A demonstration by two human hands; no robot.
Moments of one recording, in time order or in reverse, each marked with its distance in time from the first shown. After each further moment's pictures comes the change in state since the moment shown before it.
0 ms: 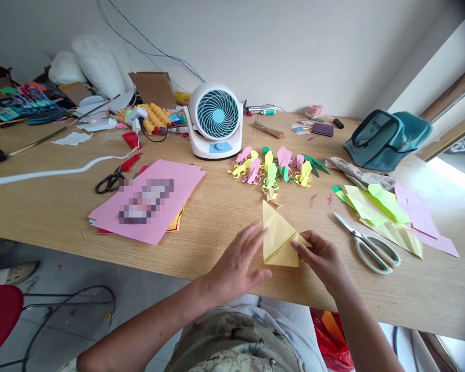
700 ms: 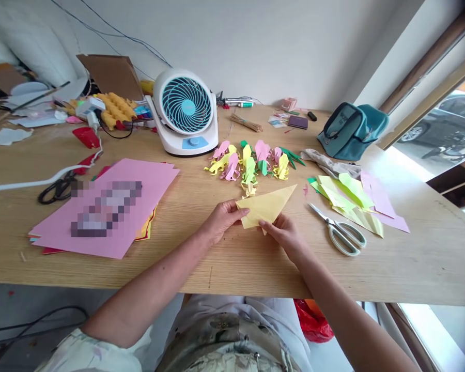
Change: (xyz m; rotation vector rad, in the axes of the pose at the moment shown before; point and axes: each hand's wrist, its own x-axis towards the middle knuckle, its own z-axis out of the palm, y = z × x) left_hand 0.094 -0.050 0.015 -1.196 0.069 -0.653; right_hand 0.050 -0.003 0.018 0.173 -0.003 -0.027
